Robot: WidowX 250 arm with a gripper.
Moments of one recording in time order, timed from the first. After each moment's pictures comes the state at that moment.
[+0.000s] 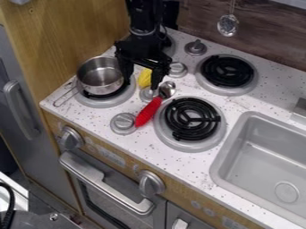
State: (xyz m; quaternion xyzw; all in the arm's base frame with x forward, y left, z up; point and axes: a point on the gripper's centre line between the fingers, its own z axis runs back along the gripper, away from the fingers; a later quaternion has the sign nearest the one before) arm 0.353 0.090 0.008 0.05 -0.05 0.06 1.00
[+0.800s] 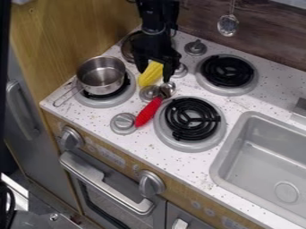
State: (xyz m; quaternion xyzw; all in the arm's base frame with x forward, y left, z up) arm 0.410 0.108 -0.013 0.03 -0.10 0.04 0.99
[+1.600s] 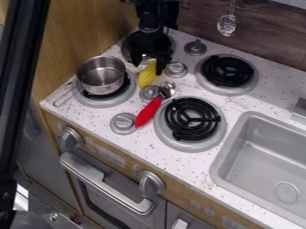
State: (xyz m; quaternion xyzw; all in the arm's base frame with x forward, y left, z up) arm 0.447 0.148 -0.051 0.06 -0.08 0.06 0.99
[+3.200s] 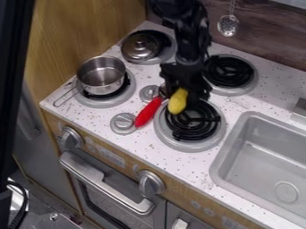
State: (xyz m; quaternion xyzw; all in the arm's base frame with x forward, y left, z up) arm 0.380 0.018 -0.041 0.05 -0.07 -0.04 1.00
